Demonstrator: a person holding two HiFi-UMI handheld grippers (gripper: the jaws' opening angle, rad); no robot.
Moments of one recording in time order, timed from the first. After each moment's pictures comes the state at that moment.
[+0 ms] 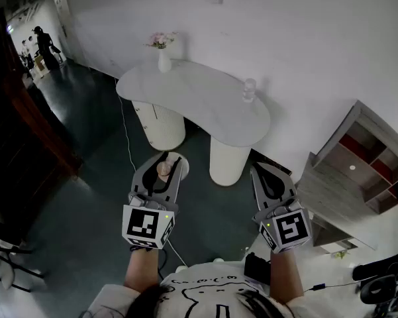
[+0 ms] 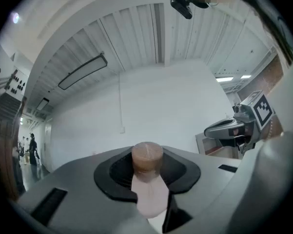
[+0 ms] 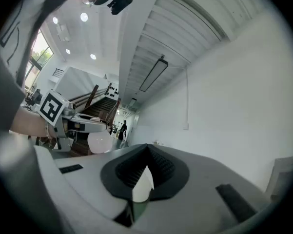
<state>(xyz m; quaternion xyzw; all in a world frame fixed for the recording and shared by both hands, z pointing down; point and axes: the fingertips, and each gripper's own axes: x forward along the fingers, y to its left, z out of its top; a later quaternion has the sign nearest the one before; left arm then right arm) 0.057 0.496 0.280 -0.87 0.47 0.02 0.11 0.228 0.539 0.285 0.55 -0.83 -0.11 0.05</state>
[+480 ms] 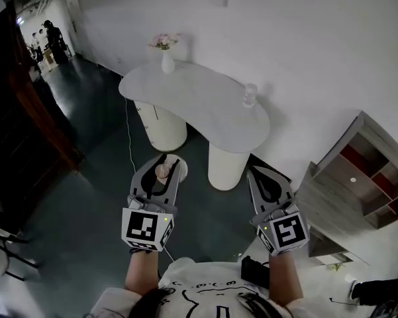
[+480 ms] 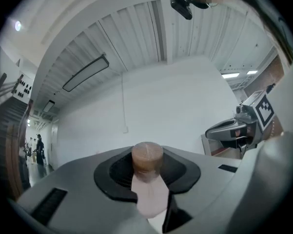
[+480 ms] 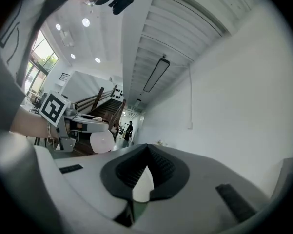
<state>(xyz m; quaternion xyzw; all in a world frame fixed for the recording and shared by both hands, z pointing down) 0.102 0.491 0.281 -0.86 0.50 0.02 0.11 0.271 0.526 0.289 0.52 -0.85 -0.11 0.04</state>
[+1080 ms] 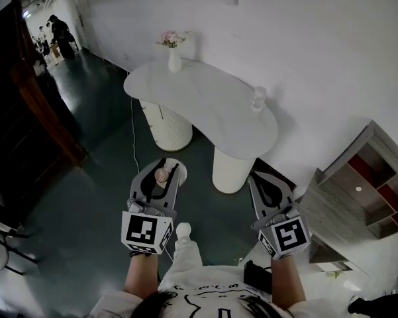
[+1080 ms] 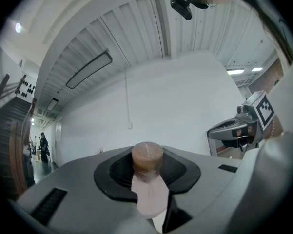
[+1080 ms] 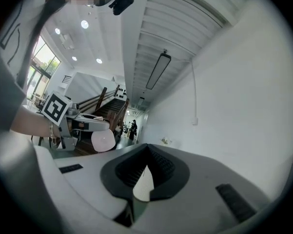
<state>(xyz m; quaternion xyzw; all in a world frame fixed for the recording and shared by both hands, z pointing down) 0.089 0.451 0.296 -0.85 0.52 0.01 0.10 0.264 0.482 0.306 0.49 -0.86 -0.09 0.05</state>
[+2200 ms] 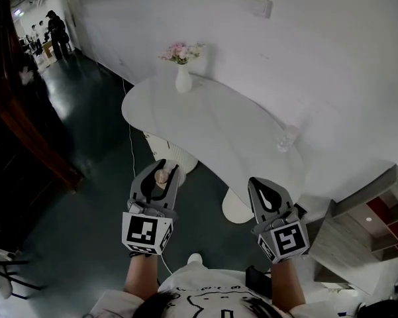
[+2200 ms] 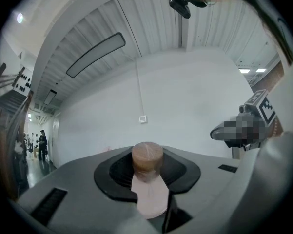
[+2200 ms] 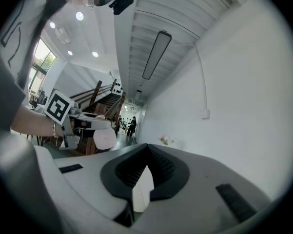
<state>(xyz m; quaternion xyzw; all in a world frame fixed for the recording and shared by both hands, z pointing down) -0.024 0.128 0.302 -0.85 0.51 0.01 0.08 0.153 0.170 0.314 0.50 -0.86 -0.08 0.07</state>
